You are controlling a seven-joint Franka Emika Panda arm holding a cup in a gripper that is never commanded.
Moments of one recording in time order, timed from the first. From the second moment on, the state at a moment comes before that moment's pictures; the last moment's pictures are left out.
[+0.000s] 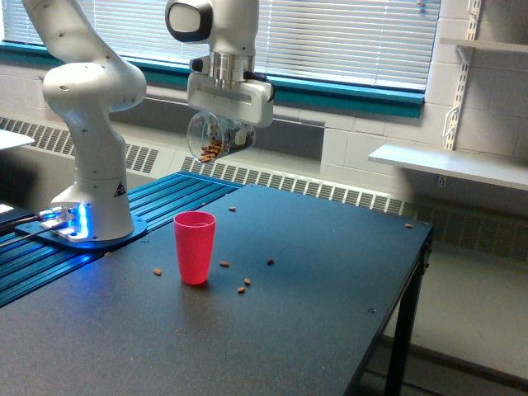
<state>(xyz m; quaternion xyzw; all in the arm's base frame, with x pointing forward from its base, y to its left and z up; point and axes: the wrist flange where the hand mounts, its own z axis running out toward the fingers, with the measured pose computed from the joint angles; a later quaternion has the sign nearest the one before) 0.329 0.006 0.386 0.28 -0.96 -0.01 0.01</state>
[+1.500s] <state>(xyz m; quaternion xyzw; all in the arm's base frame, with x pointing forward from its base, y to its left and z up) 0.342 -0.030 0.386 0.25 -0.97 -0.04 0.04</state>
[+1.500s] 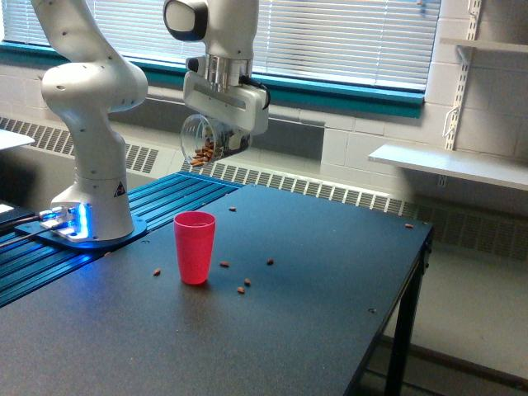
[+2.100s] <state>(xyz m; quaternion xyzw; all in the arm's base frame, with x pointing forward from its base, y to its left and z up) 0.338 -0.036 0.389 0.25 -0.97 -0.05 0.05</state>
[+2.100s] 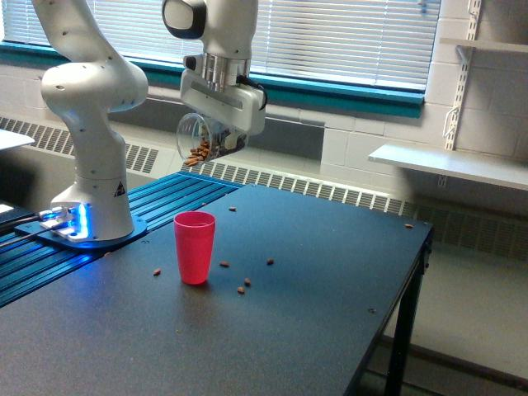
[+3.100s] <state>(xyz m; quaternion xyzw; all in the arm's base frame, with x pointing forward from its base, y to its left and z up) 0.329 -0.041 0.379 0.27 -0.96 -0.04 0.05</state>
